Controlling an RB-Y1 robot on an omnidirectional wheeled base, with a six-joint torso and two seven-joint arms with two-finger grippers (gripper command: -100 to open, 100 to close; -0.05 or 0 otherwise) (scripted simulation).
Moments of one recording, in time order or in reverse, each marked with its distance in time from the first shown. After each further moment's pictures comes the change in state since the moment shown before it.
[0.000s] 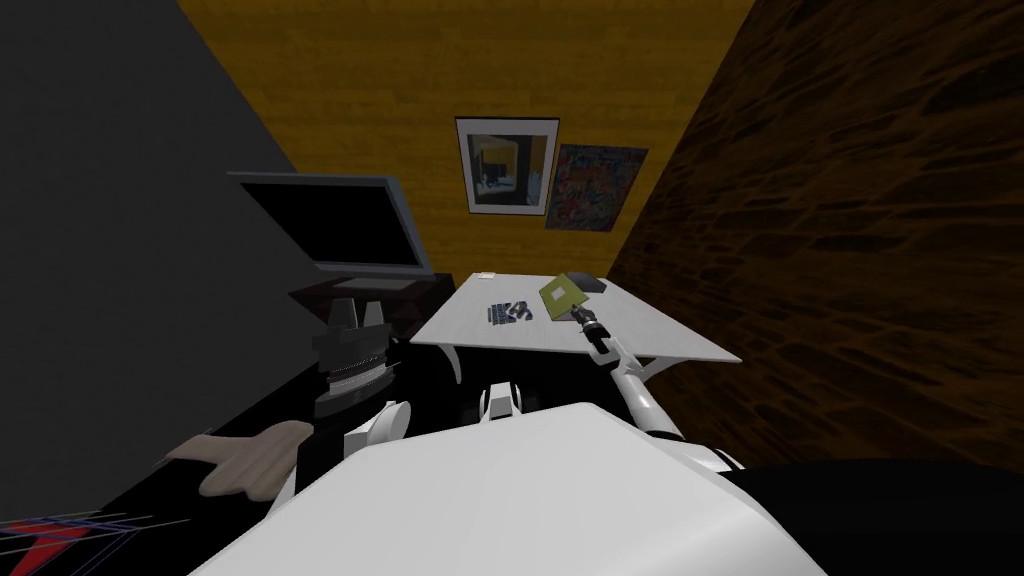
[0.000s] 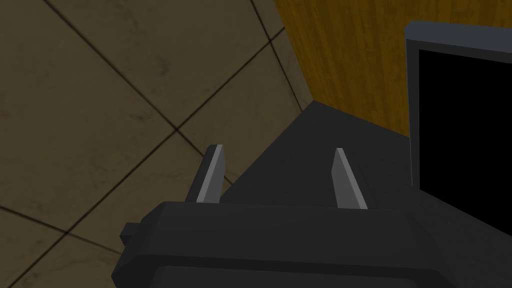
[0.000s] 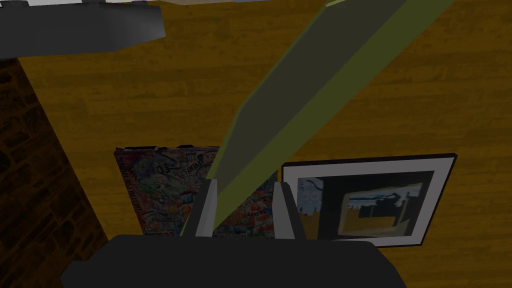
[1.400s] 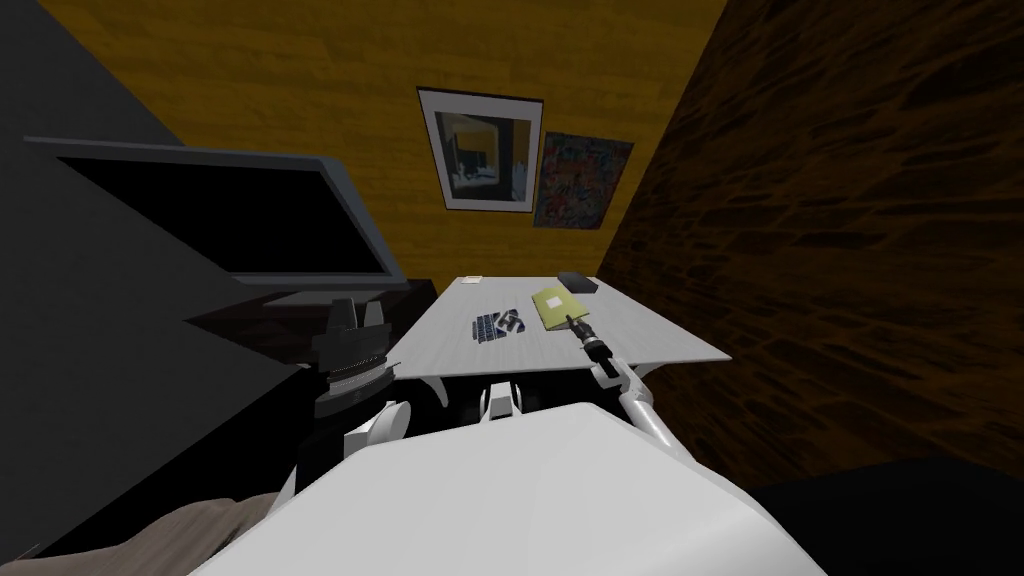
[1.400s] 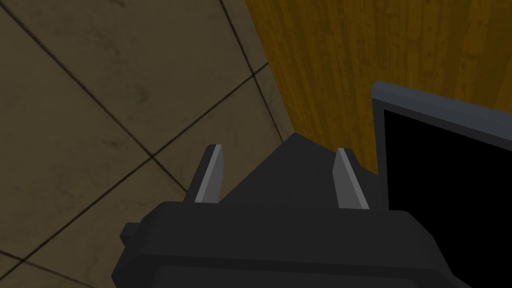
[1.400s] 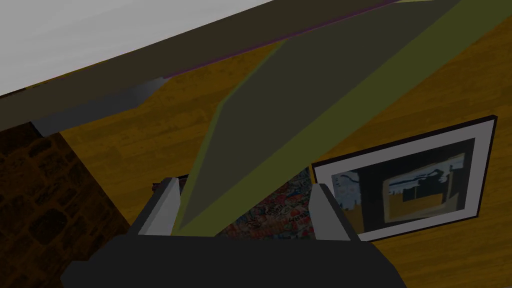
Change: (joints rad) left arm 0.000 0.000 0.000 0.000 0.000 0.000 0.000; right arm 0.166 0.023 0.066 -0.021 -0.225 -0.194 -0.014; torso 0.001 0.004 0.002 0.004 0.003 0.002
